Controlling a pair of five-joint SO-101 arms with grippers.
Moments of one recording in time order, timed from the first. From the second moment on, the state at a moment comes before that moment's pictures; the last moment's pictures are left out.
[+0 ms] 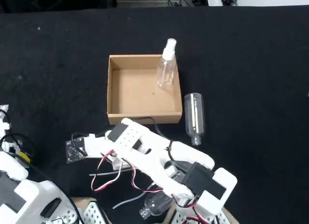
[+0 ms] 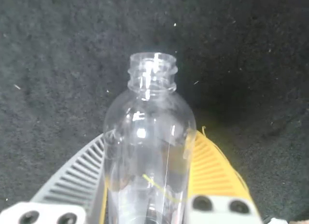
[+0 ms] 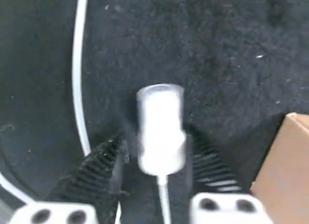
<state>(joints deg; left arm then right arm) -61.5 -7.7 39.9 60.8 -53.9 -53.1 3.7 34.6 55.5 47.8</state>
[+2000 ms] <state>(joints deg) -17.8 -81.6 68.4 40.8 -9.5 -36.2 -42.4 -3.2 56.4 -3.7</state>
